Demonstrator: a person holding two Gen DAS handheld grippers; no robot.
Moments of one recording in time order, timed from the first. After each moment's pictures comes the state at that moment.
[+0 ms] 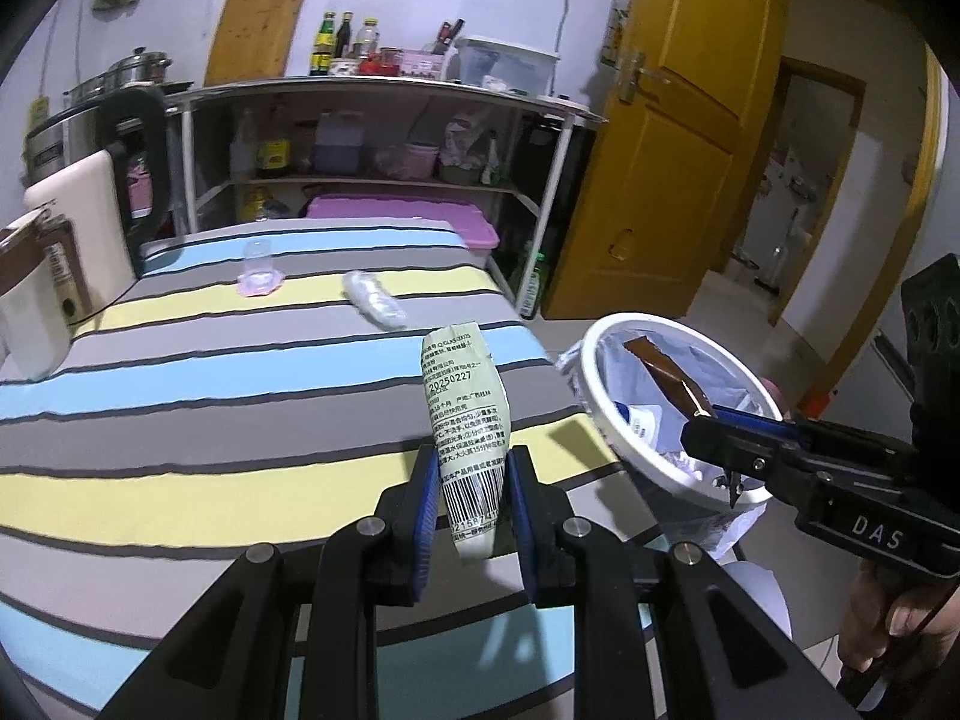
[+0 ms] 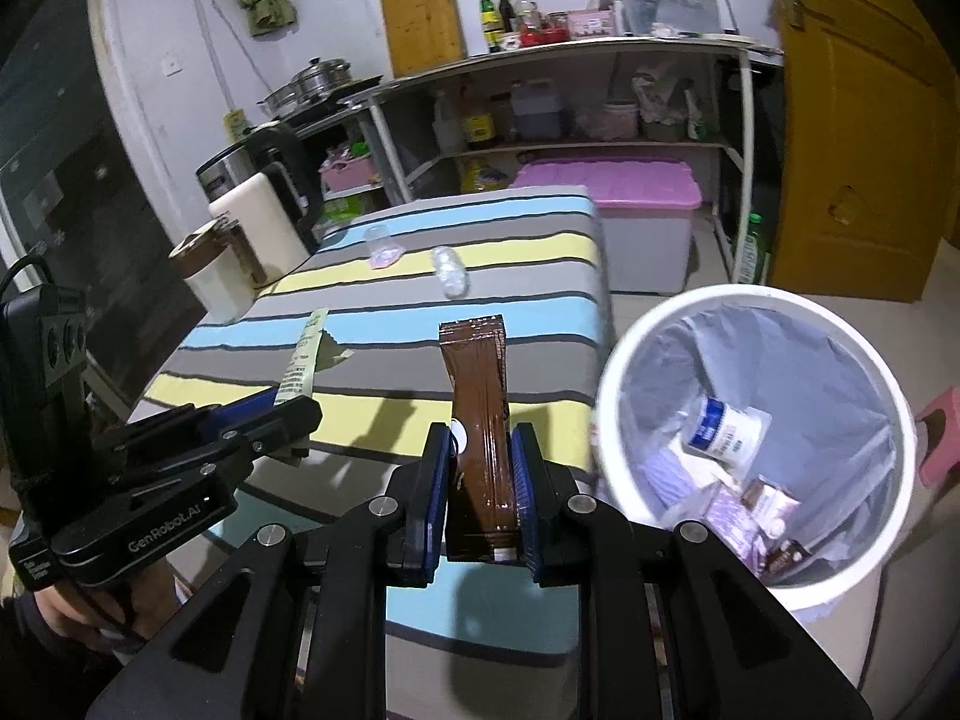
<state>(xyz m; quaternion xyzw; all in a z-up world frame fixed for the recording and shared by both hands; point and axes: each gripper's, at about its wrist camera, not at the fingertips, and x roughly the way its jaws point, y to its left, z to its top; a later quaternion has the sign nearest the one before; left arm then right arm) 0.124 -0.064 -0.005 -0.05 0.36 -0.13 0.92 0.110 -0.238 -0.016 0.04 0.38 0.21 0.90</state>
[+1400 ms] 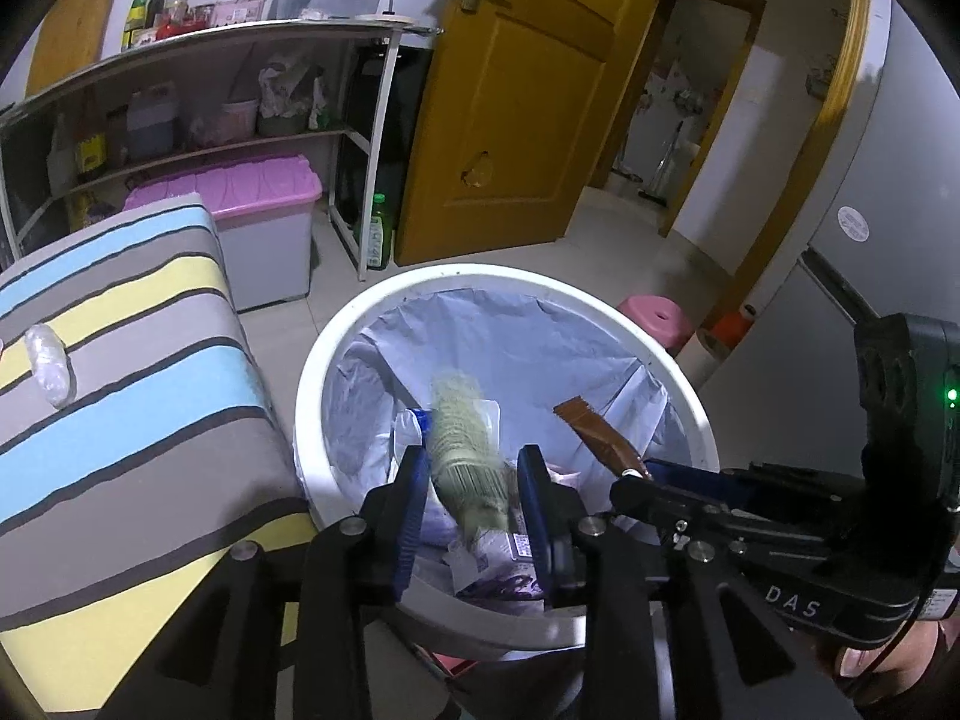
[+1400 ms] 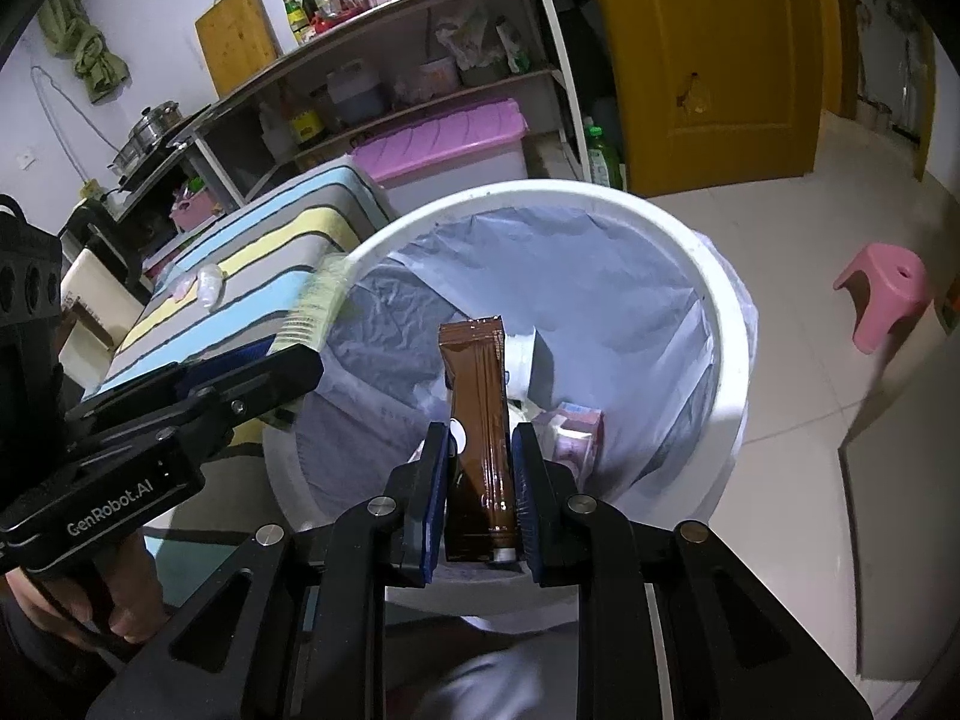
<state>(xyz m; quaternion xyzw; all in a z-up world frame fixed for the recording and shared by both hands) 0.211 -0.225 -0.044 -0.01 0.41 -0.29 0.86 0.143 -0.375 -0.073 0.12 0.44 0.07 0.89</state>
